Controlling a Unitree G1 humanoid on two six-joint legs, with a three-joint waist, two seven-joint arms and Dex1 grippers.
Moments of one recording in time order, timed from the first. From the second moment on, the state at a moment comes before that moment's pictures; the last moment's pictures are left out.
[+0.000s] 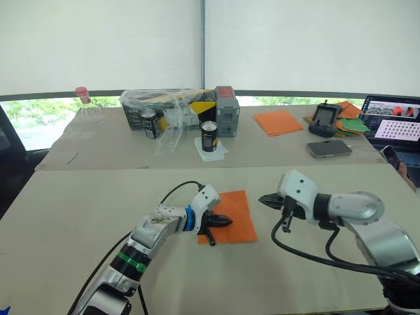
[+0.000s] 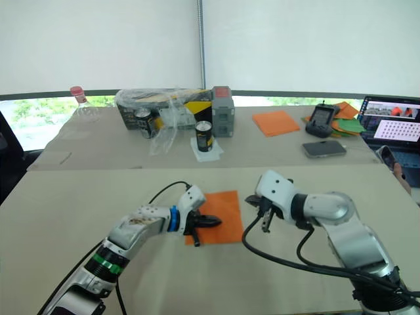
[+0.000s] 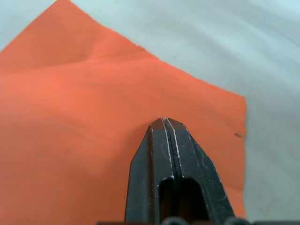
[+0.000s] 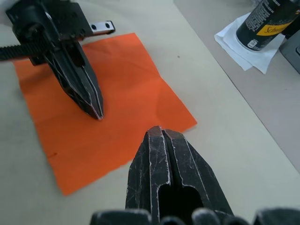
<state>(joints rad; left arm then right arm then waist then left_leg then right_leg) -0.53 0.34 -0.37 0.07 -0.28 0.68 -0.84 -0.31 -0.76 0.07 -0.52 0.15 0.65 0.88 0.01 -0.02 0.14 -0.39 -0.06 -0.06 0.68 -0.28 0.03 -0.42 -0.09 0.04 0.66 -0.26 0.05</state>
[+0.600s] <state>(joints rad) -0.46 0.37 -0.33 -0.03 -0.27 0.70 -0.80 -0.50 -0.50 0.08 -0.09 0.16 0.72 0.69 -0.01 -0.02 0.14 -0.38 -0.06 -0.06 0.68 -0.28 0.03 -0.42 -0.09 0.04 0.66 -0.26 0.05</state>
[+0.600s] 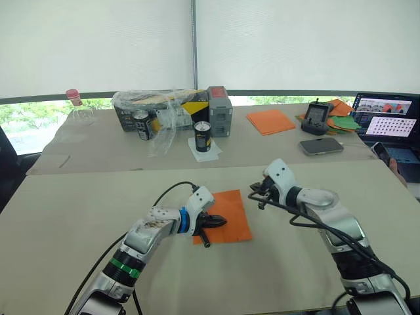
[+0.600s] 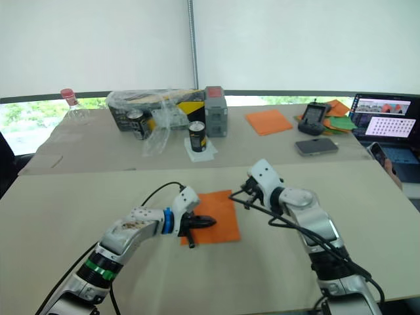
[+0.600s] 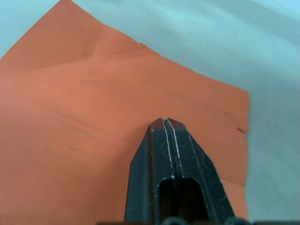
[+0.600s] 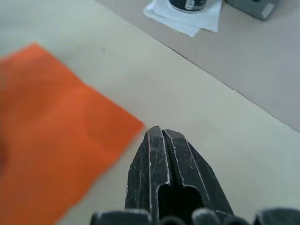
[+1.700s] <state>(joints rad) -0.45 0.35 -0.31 -0.02 -0.28 0.70 -0.77 -0.61 -0.30 0.00 0.22 0.34 0.84 0.65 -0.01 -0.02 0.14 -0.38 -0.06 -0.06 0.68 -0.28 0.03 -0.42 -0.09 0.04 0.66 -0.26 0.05</state>
